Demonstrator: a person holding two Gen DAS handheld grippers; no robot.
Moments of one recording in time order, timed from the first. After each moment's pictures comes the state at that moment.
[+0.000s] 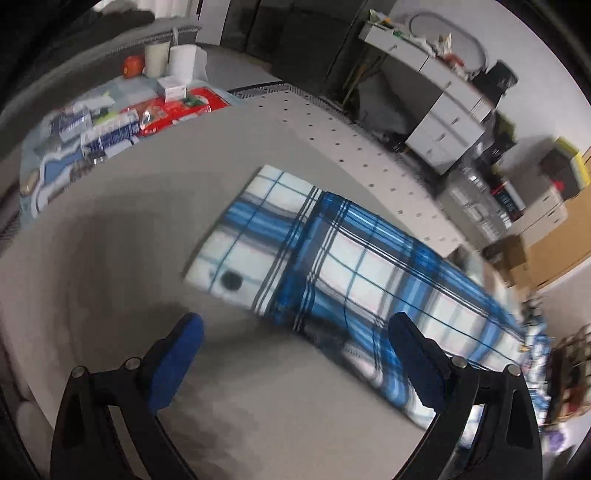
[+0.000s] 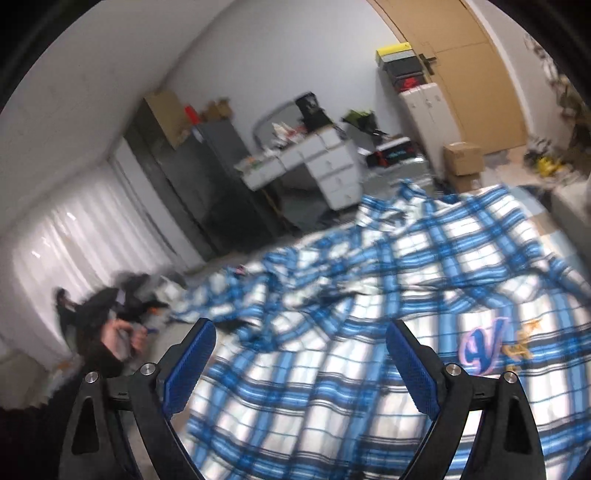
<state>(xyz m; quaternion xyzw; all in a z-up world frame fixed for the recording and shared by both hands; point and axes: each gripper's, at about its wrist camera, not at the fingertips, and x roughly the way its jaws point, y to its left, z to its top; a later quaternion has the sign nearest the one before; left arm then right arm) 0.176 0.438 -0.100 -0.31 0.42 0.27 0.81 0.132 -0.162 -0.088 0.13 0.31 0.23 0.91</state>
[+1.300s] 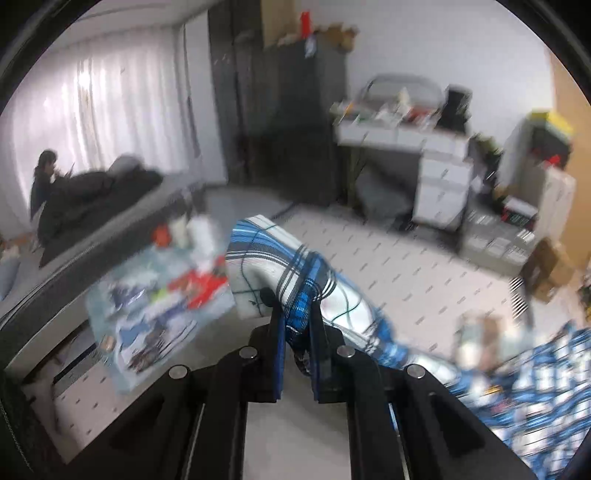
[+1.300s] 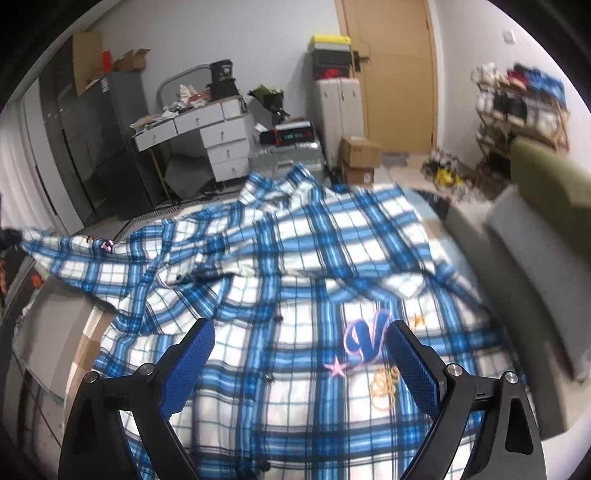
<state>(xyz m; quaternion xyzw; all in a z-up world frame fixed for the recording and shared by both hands) 0.166 0.389 0.054 -0.08 0.27 0.33 0.90 0.142 -0.182 -0.112 0.05 0.38 0.04 0.92</state>
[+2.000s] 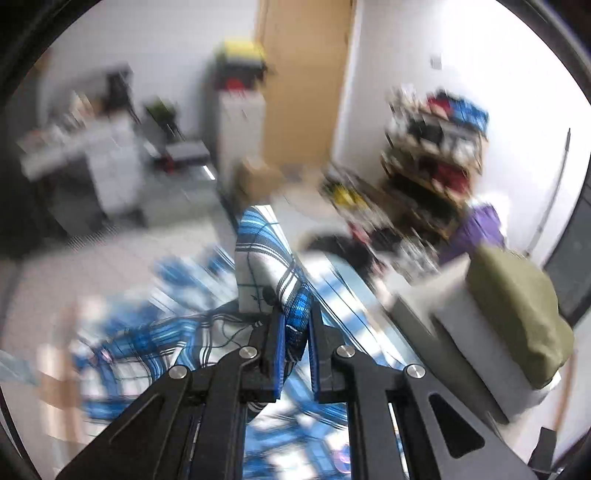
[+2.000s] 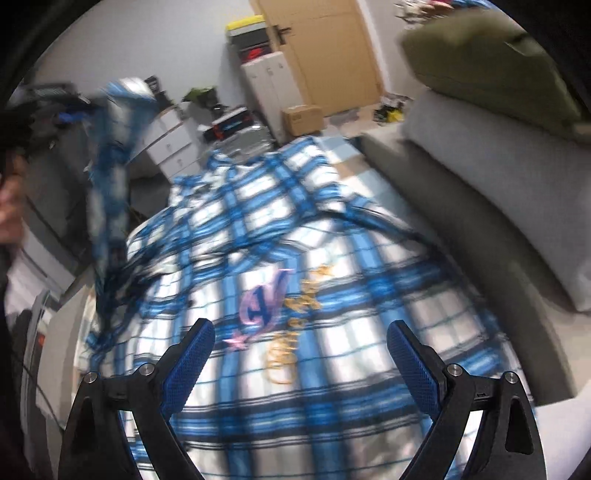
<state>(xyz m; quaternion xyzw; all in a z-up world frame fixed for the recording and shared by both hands) 0.291 -0.056 -0.012 -0.01 0.39 -0.20 0.90 0.123 -0.314 -0.151 0.19 0.43 -0.04 0.88</state>
